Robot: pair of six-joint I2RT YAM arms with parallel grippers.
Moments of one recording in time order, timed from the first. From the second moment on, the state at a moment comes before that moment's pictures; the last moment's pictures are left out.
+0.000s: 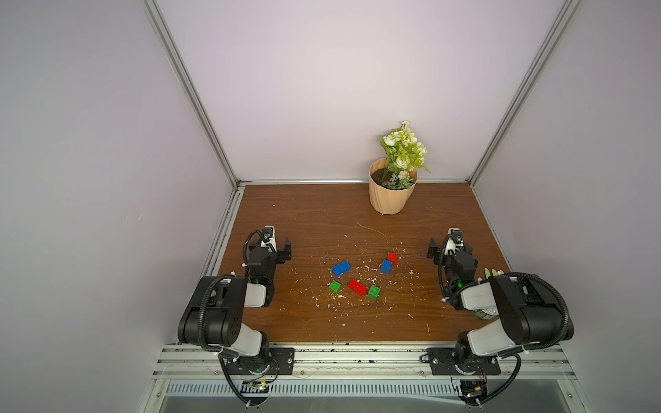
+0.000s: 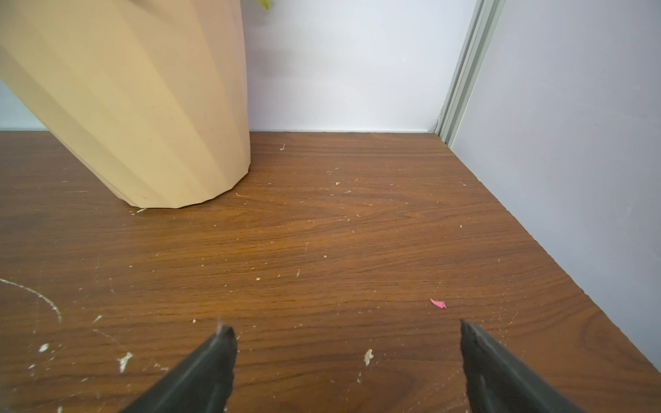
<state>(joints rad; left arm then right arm) -0.01 1.50 0.26 1.02 -0.08 0.07 0.07 1.52 0.23 1.07 0.18 0.01</state>
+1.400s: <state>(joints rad) -0.13 1.16 0.81 -0.14 0.09 -0.16 0.50 1.30 0.90 -0.29 0.21 0.33</state>
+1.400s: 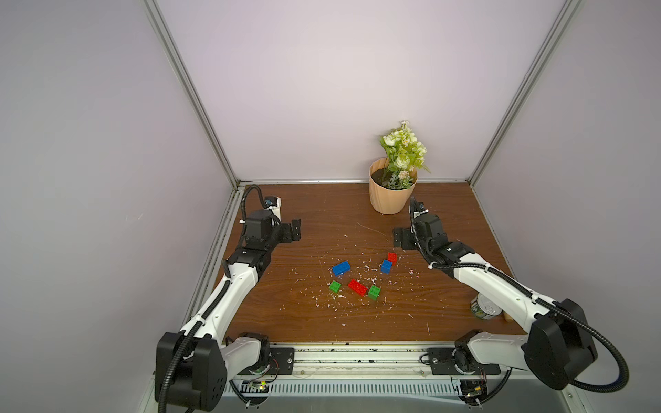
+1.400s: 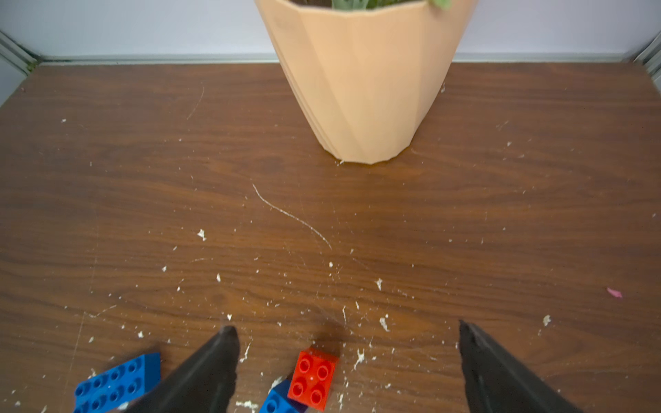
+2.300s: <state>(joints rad) -0.18 1.28 0.81 -0.21 0.20 -0.18 0.84 1.20 0.79 -0.46 0.00 0.39</state>
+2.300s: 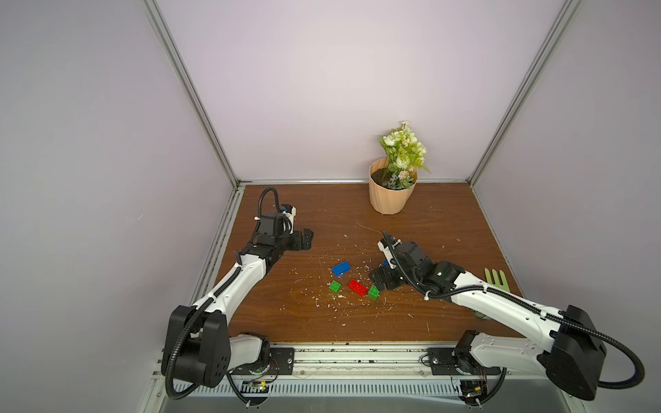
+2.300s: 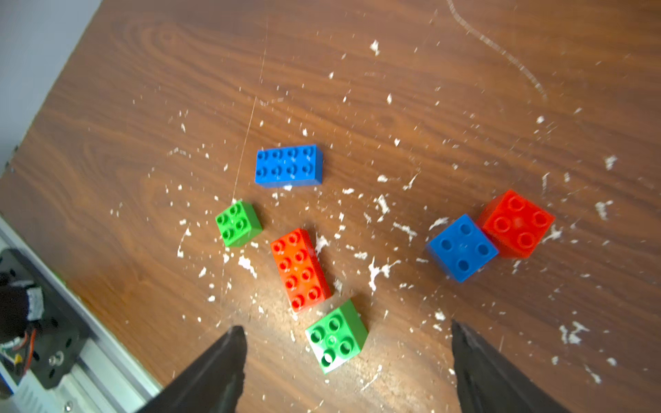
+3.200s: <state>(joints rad) -0.22 1.29 0.82 -0.23 0.21 -0.17 1.05 1.59 0.89 -0.41 0.23 0.40</state>
